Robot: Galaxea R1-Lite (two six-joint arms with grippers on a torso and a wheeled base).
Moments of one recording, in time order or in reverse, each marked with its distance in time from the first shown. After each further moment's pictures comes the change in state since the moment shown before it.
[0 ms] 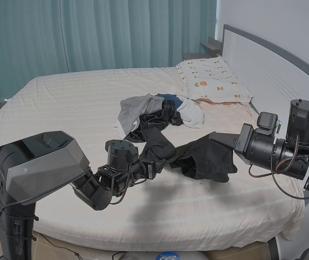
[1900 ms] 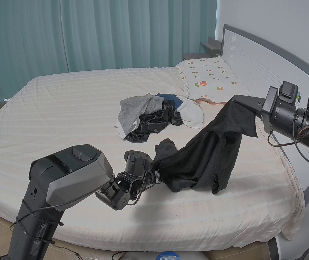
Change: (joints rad) left arm -0.015 0.235 -0.253 0.133 0.108 -0.123; right arm -0.174 -0.071 -0.129 0.050 0.119 0.003
